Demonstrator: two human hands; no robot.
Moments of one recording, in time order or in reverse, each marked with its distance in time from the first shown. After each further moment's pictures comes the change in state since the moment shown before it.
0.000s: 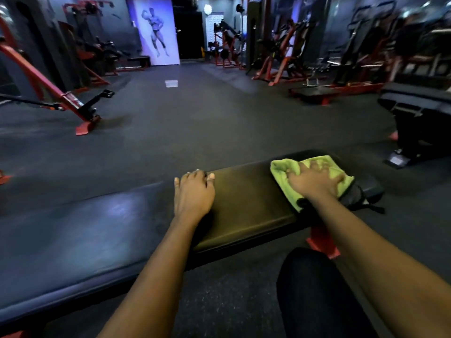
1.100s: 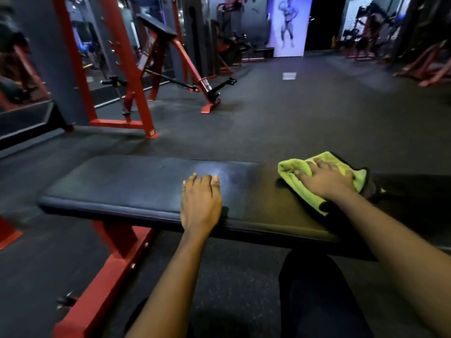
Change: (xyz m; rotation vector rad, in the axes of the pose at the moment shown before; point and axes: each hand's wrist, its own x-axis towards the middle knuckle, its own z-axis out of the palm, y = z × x) left_hand -0.126 -0.127 -0.075 0.049 0.426 -0.405; right_hand -0.050 -0.177 0.028 -0.052 -0.137 -0.648
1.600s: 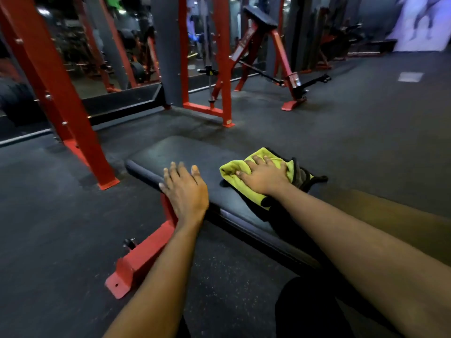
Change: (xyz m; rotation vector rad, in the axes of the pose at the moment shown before) left_hand 0.015 -0.074 -0.044 0.177 0.400 -0.541; right_hand 0.023 -0.228 0.029 0.035 -0.061 -0.766
